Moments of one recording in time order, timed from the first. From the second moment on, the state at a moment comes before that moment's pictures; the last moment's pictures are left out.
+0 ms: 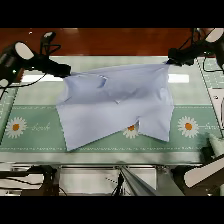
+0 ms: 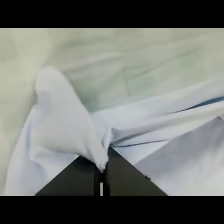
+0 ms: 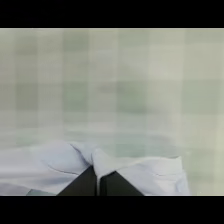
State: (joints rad) left arm -0.06 -1.55 1.43 1.24 -1.02 -1.32; right arm -0.11 -1.84 1.87 -1.21 1.21 1.53
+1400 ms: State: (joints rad) left arm 0.29 -0.82 0.46 1.04 -1.42 -1.37; right arm -0.46 -1.61 1.87 -1.09 1.57 1.32
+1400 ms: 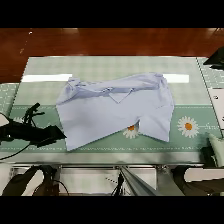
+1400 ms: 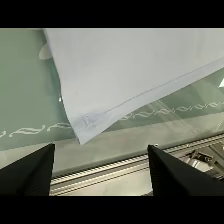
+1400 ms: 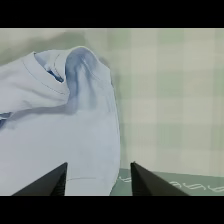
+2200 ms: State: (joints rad) left arm 0.26 -1.24 0.37 0.82 -1.22 -1.25; right arm -0.47 -1.64 1.79 -1.08 1.54 1.29
